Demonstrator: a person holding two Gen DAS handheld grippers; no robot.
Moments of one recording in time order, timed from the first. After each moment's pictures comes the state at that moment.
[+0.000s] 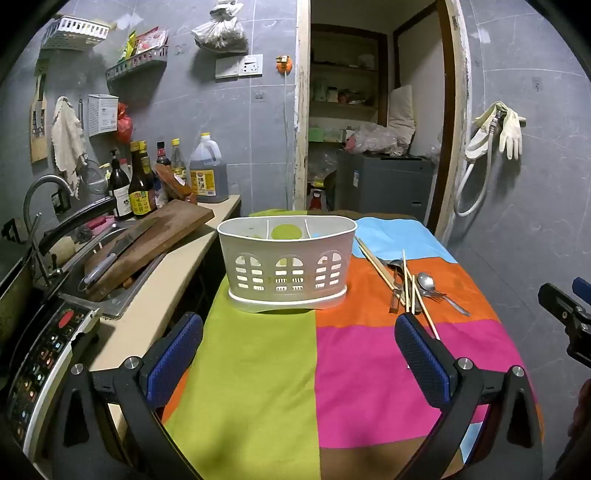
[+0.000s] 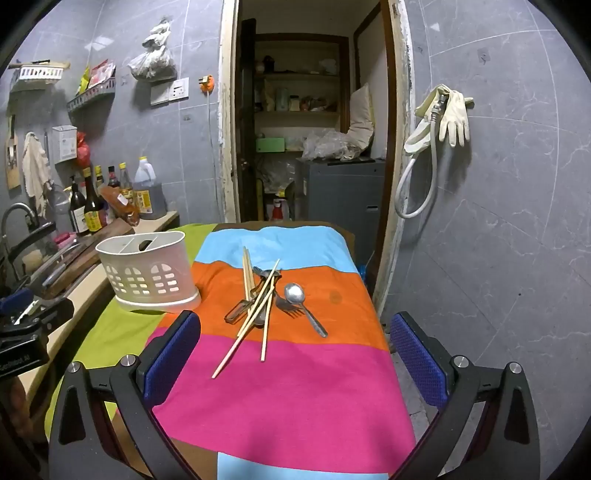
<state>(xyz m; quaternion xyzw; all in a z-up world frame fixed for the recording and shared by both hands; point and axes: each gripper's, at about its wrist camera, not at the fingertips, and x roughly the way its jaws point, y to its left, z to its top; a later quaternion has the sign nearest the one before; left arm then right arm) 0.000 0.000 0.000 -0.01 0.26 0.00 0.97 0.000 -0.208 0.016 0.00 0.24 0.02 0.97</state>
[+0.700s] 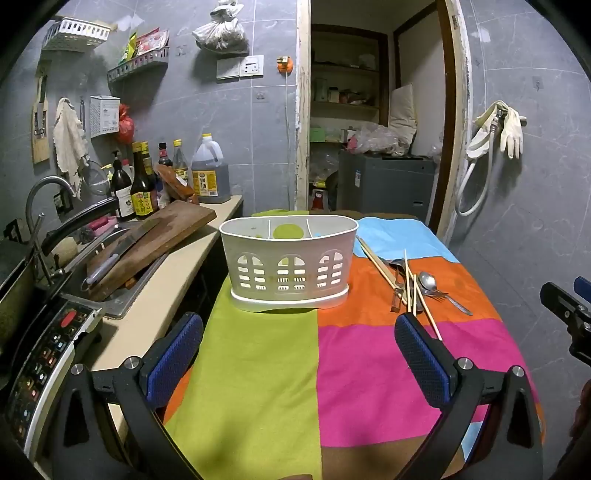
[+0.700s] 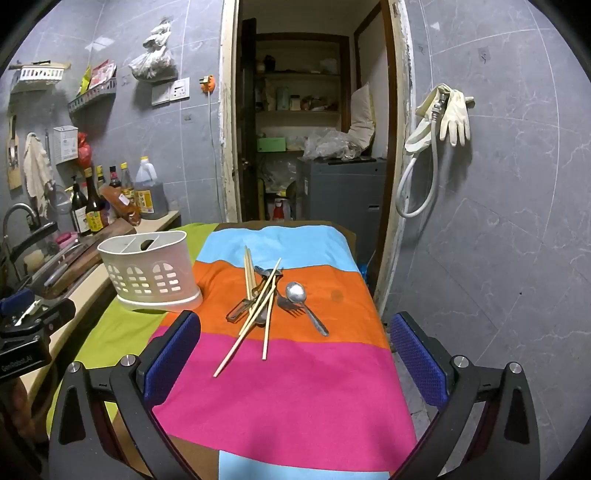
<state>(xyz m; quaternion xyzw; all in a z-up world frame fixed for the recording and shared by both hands) 0.000 0.000 0.000 -0.01 0.26 0.00 0.97 -0.002 -0.207 0.016 0.00 0.24 0.02 0.97</state>
